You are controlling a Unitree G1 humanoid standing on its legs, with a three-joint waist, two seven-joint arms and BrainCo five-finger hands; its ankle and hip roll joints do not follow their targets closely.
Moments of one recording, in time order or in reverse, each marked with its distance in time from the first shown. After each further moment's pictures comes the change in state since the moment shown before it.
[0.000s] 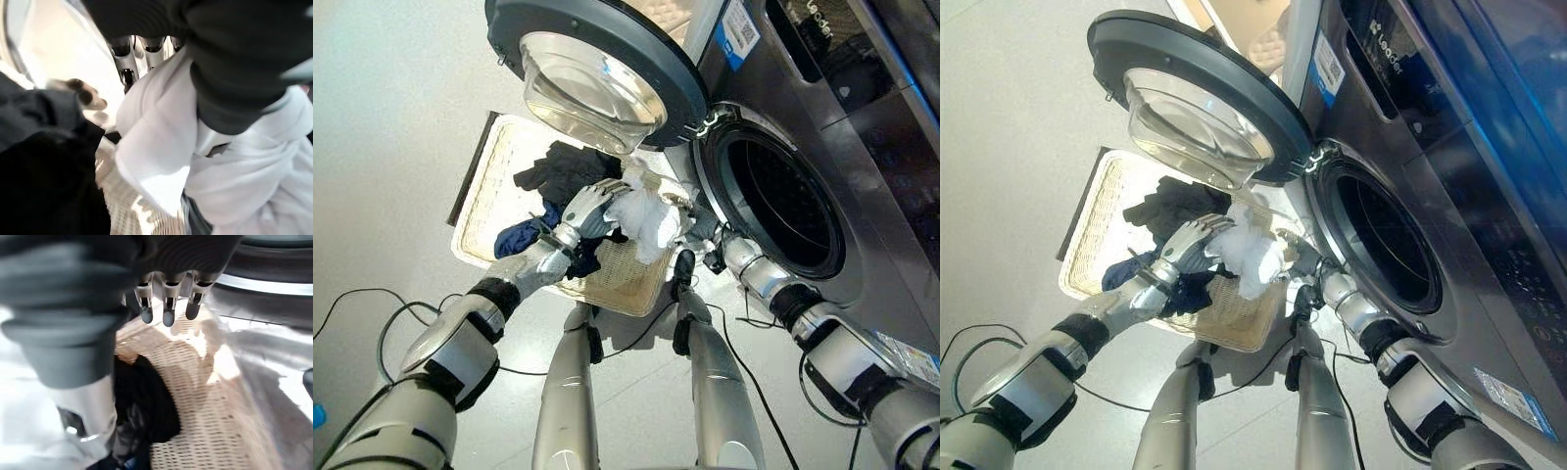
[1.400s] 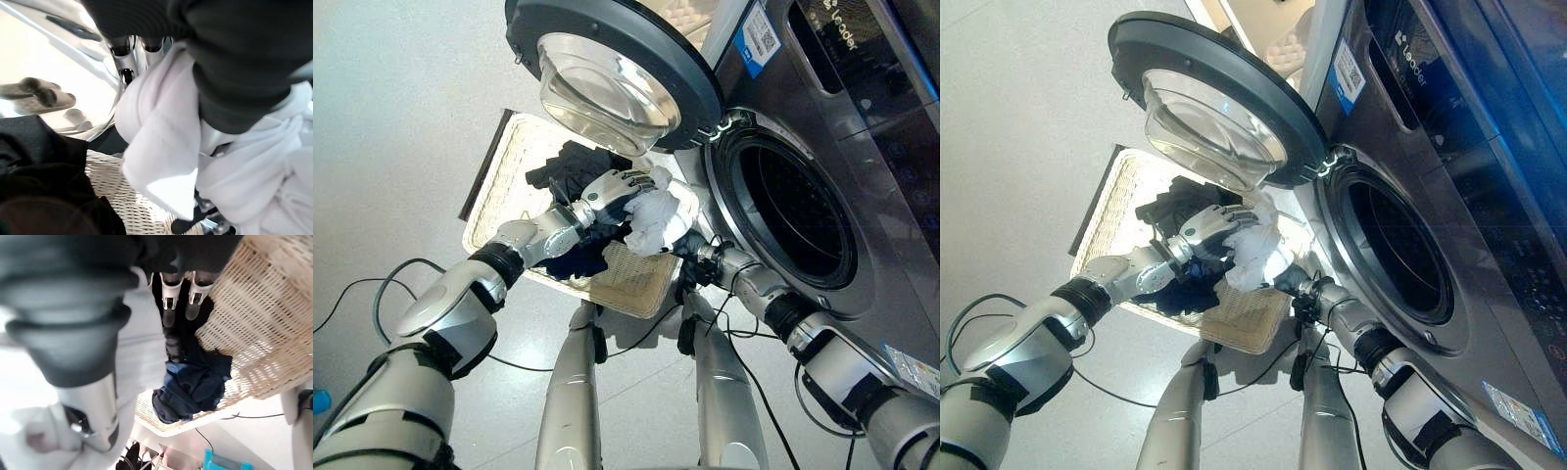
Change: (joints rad) left arm -0.152 0.038 -0.176 -0.002 0.088 0.030 -0.124; right arm 0.081 0.042 0.014 -0.065 0.619 0.078 0.366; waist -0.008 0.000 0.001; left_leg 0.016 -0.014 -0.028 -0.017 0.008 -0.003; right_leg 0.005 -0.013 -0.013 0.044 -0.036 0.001
